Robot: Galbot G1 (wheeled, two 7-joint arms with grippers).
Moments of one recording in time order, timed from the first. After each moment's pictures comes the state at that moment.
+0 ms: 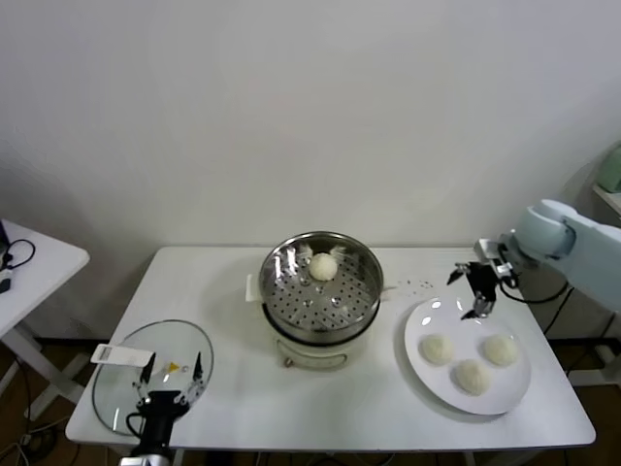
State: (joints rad) left arm 1.67 -1.51 -0.67 -1.88 -0.02 -0.24 0.01; right arm 0.21 0.52 -1.03 1.34 0.17 -0.18 -1.09
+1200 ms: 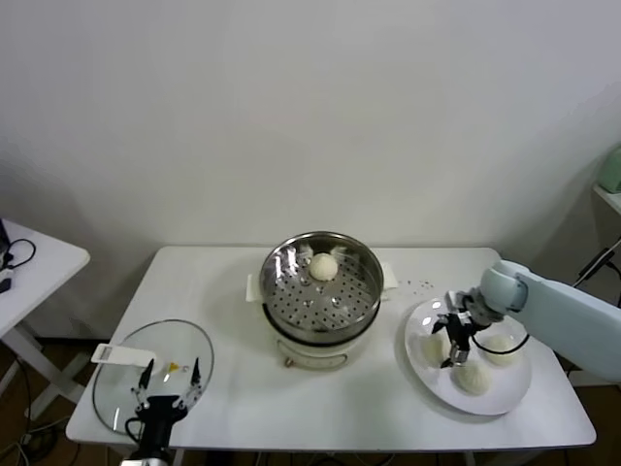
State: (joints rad) left arm 1.67 -1.51 -0.68 -1.85 -0.02 -0.25 0.01; right arm -0.01 0.68 -0.96 1.19 0.15 -0.21 -1.03
